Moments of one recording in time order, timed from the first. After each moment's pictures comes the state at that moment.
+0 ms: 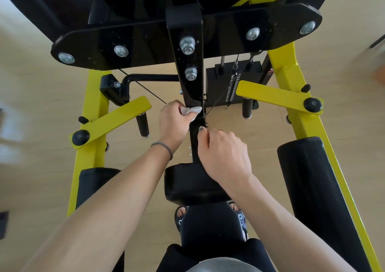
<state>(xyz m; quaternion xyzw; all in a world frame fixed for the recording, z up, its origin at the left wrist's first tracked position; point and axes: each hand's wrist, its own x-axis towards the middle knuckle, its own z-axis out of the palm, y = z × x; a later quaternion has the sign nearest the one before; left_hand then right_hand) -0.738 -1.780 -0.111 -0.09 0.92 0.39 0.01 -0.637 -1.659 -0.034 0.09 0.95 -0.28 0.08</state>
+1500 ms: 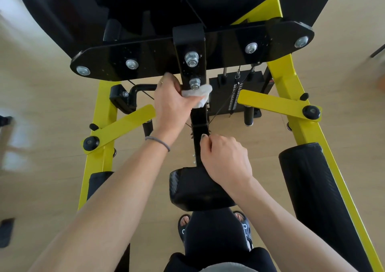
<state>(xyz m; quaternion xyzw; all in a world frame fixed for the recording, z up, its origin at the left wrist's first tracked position) -0.753 -1.776 -0.033 -0.03 0.90 0.41 -0.16 -0.636 -1.659 -0.032 0.08 0.96 -0.28 0.07</state>
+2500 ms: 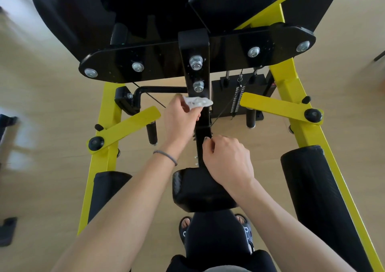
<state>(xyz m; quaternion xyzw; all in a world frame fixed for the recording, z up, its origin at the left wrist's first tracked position) -0.732 -1.772 -0.049 -0.07 0.88 0.47 -0.06 -0.636 -1.659 -0.033 0.08 0.96 -0.26 0.06</state>
